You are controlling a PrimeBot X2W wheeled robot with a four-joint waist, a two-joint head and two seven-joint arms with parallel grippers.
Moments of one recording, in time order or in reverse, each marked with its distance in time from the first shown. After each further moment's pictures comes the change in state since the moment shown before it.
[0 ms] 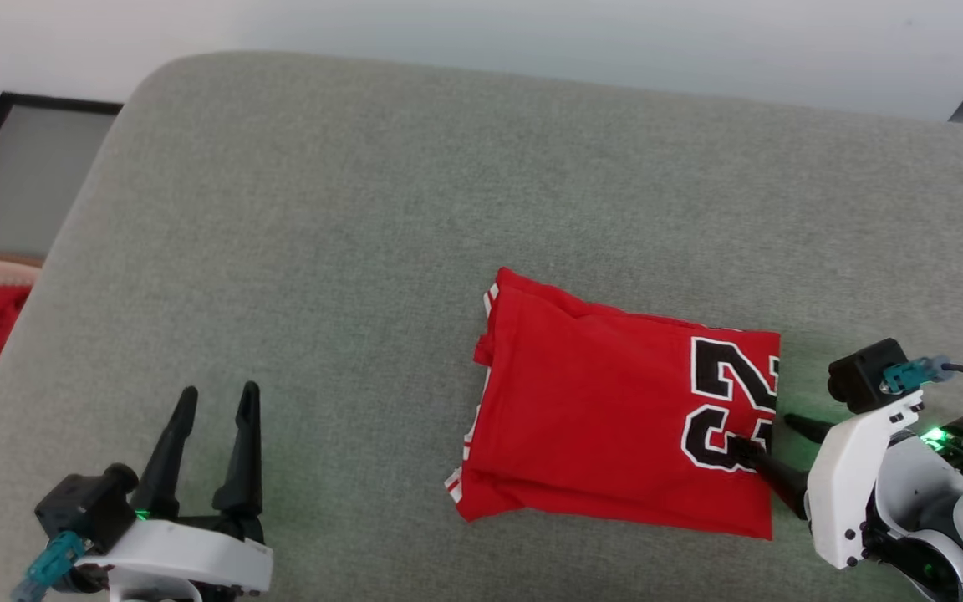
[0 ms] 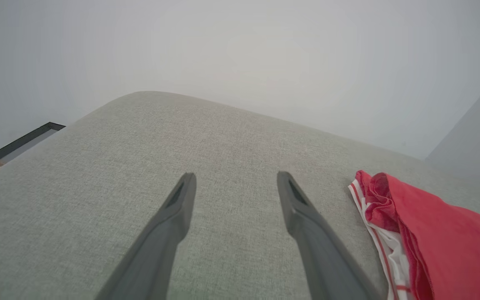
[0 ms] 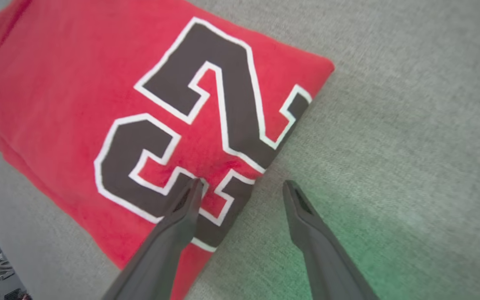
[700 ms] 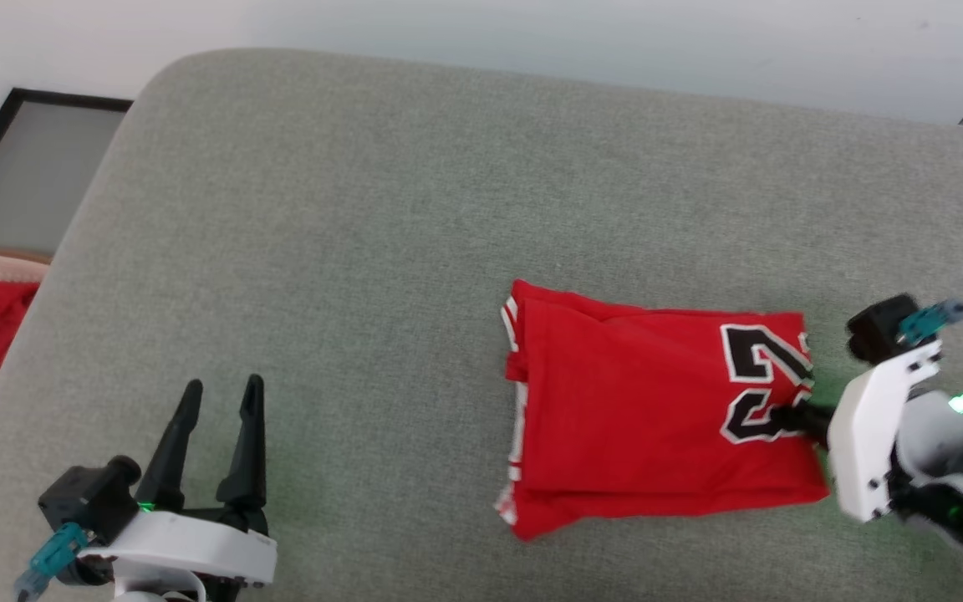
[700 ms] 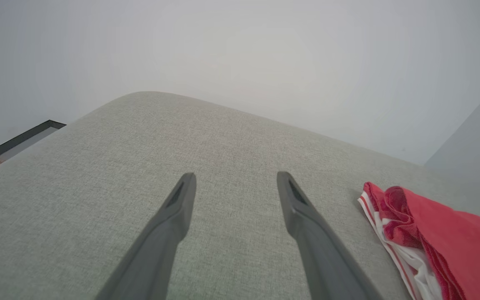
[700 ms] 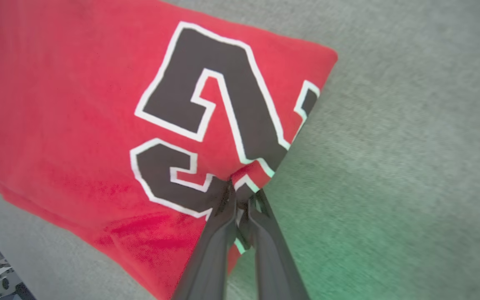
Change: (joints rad) left arm -0.024 -0.005 -0.012 0.019 -0.018 0.000 0.000; right arm -0.092 0.010 -0.029 0.077 0.046 0.001 0.163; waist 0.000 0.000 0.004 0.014
